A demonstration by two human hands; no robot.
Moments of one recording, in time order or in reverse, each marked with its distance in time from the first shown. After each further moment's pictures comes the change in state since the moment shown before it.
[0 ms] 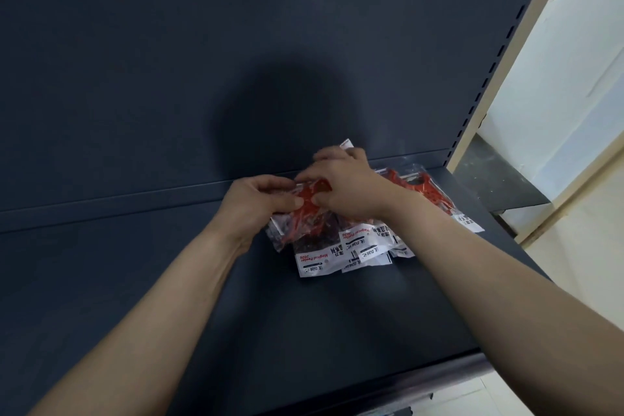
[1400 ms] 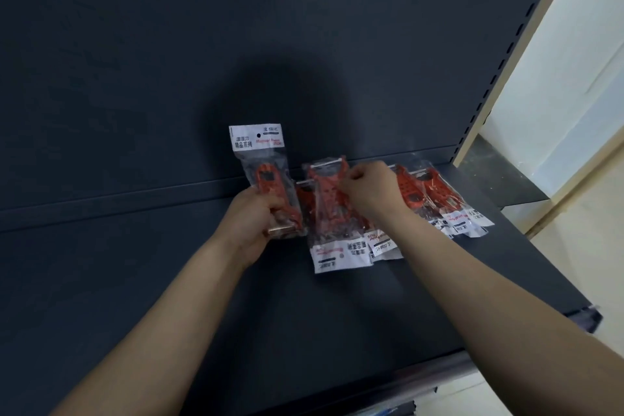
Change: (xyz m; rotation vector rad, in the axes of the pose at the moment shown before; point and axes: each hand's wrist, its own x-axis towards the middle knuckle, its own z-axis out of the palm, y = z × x) left_hand -0.011 -0.012 -0.017 -0.242 -0.027 -0.117; right_hand -0.005 -0.003 0.032 0.508 0.380 0.614
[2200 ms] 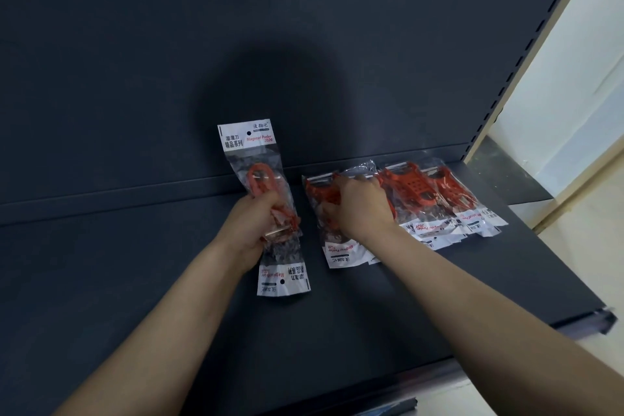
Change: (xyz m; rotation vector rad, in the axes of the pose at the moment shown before) left_hand 0.008 -0.011 -0.025 0.047 0.077 -0.075; right_hand -0.017 -0.010 0.033 -0.557 -0.146 -0.139
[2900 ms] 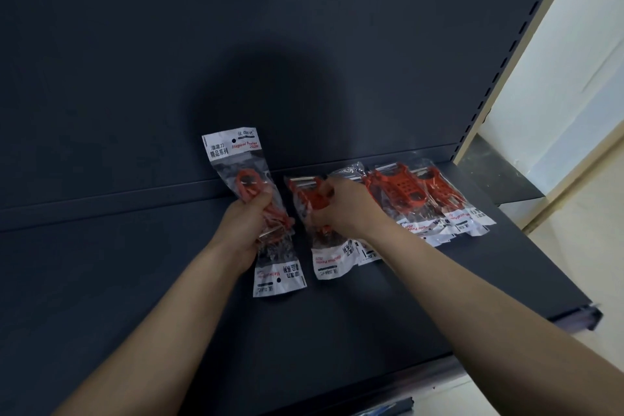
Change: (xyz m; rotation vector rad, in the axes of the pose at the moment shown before) left_hand 0.007 -0.005 0.007 -0.074 0.026 0.018; right_hand 0.001 0.007 -0.007 0.439 -0.164 -0.012
